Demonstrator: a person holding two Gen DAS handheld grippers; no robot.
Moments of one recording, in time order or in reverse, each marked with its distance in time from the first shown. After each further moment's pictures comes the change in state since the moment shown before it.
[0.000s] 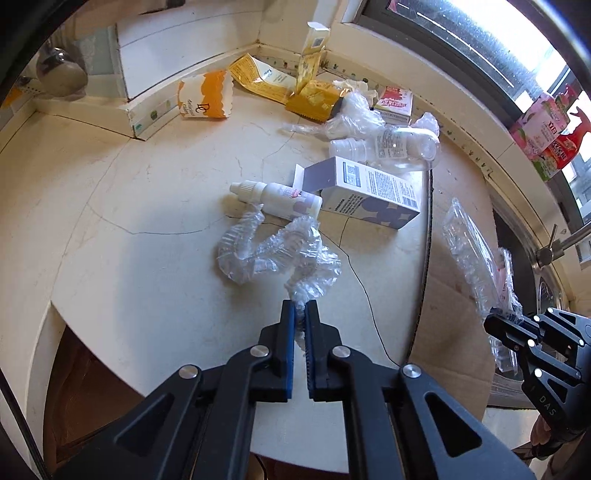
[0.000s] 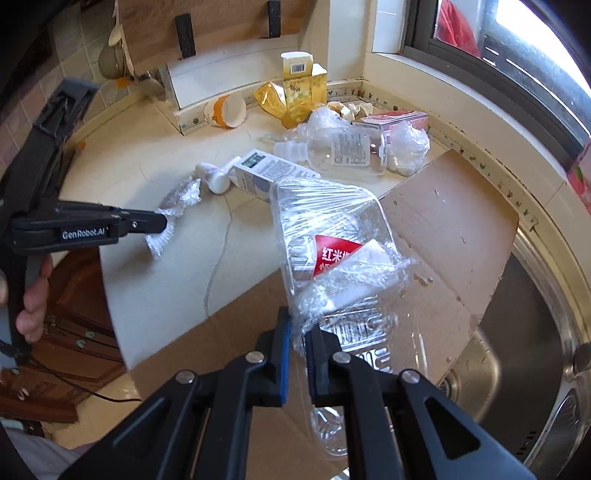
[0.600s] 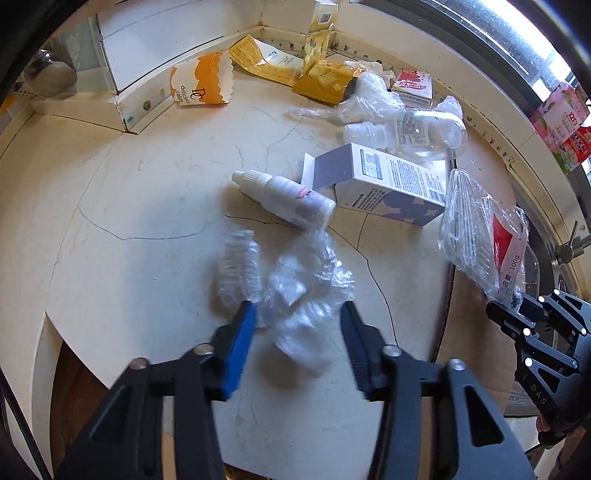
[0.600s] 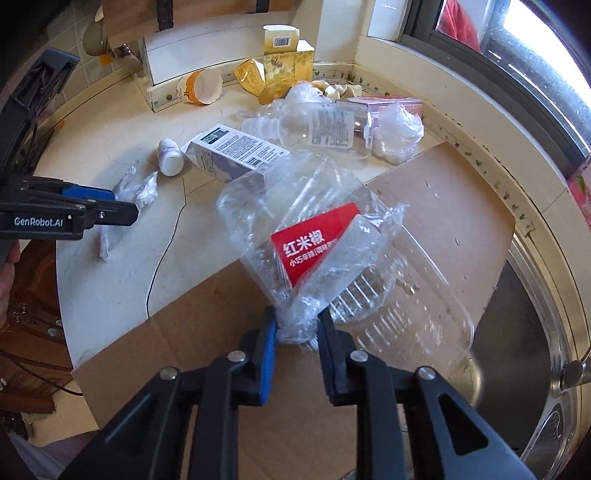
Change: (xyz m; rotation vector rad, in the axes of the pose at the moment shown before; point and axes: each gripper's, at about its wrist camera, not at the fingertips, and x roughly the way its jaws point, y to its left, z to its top) left arm 0.033 -0.004 0.013 0.009 0.067 0.059; right arm 0.042 -0.016 0.004 -0.086 0.044 -0.113
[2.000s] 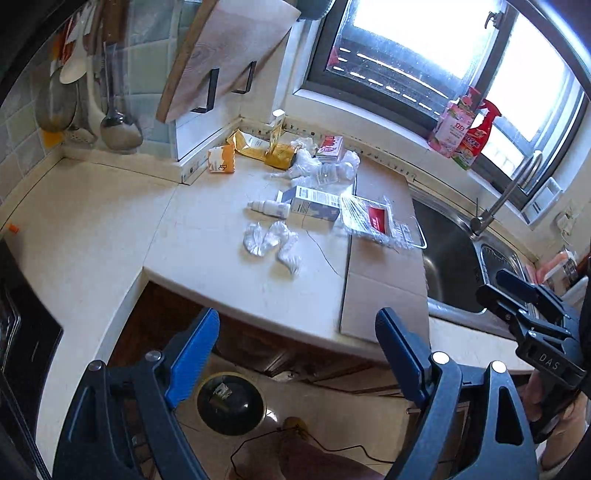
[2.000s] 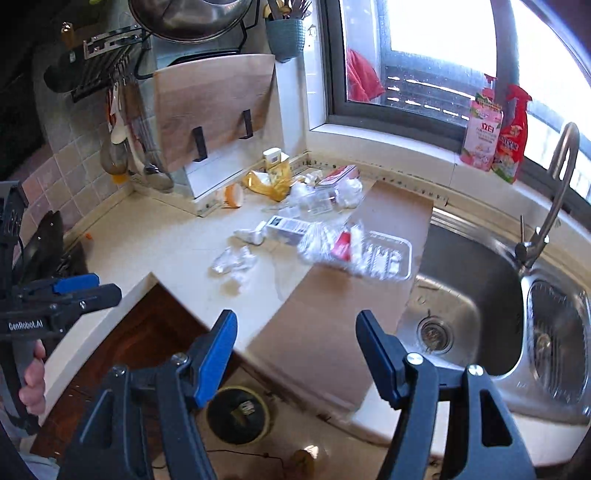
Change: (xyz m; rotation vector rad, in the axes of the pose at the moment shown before) left arm -0.211 0.032 -0.117 0.138 -0.242 -0.138; right arm -0.202 0.083 -0.074 0.347 -0.287 -0.081
